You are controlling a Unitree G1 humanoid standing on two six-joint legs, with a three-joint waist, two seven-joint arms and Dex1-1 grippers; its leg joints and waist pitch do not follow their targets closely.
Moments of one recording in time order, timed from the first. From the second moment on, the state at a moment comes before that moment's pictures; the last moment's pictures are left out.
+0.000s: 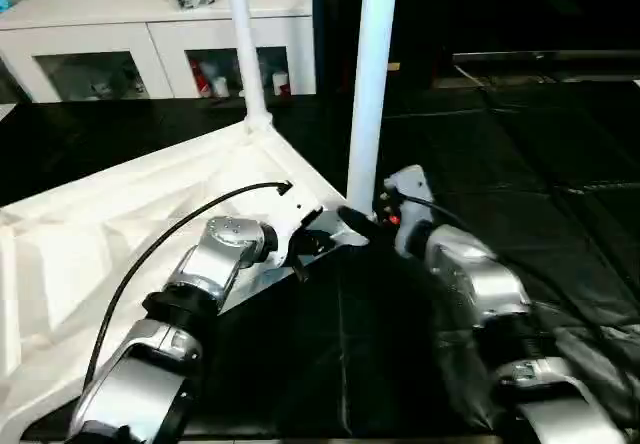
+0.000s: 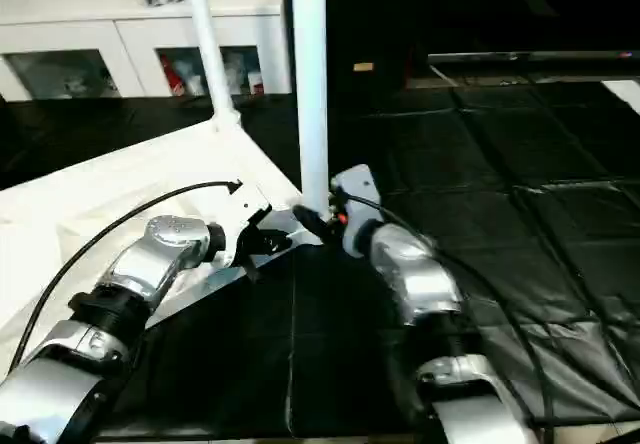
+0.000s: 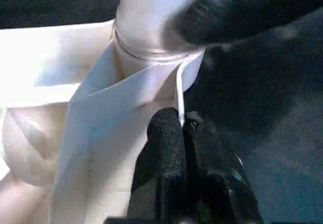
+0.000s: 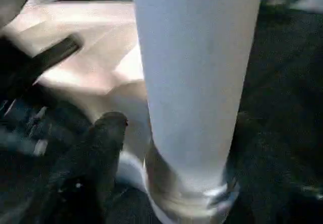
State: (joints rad) left arm -0.66 0.27 -0.26 0.67 0.04 0.18 -1.01; right arm -0.54 -0.20 0.06 0.60 0.12 0.13 0.87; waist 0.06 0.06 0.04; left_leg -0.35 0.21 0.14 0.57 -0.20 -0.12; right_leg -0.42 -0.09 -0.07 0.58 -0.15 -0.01
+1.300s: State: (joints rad) left arm -0.58 0.45 -0.39 0.52 0.02 -0.02 -1.42; right arm -0.56 -0.35 0.19 0.61 0.20 0.13 1.51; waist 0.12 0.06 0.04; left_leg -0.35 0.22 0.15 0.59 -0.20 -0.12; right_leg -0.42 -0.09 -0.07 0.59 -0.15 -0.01
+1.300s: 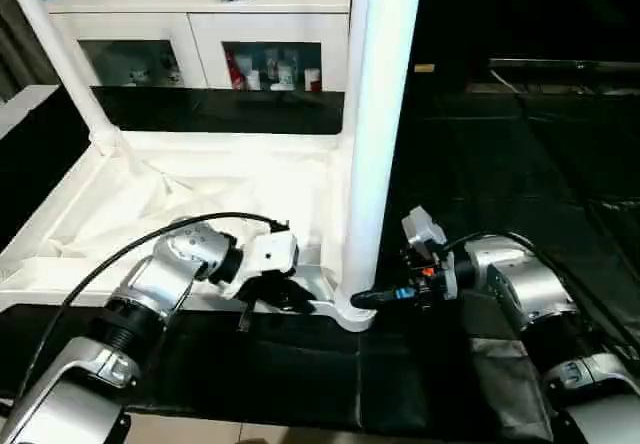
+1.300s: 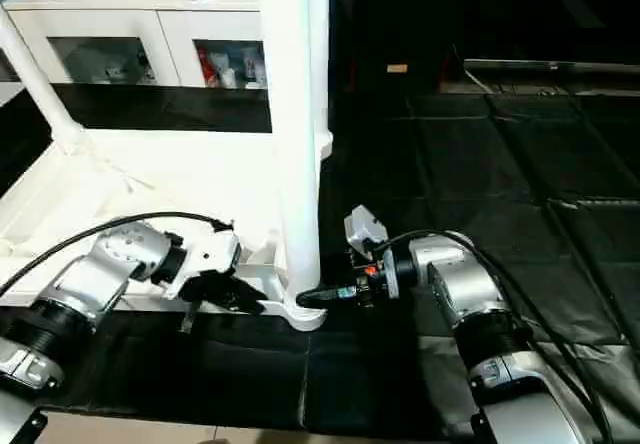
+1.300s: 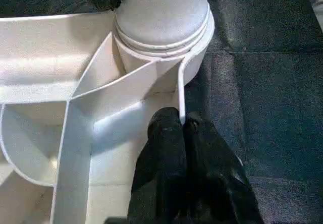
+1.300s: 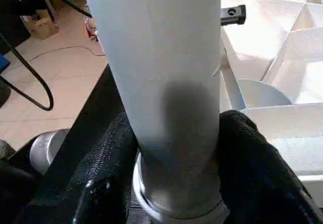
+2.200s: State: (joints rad) left arm -0.68 0.19 -0.19 0.70 0.07 0.31 -0.80; right arm -0.66 -0.03 0.03 0.72 0.03 0.18 0.52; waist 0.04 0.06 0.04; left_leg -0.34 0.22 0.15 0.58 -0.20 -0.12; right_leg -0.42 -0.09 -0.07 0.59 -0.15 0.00
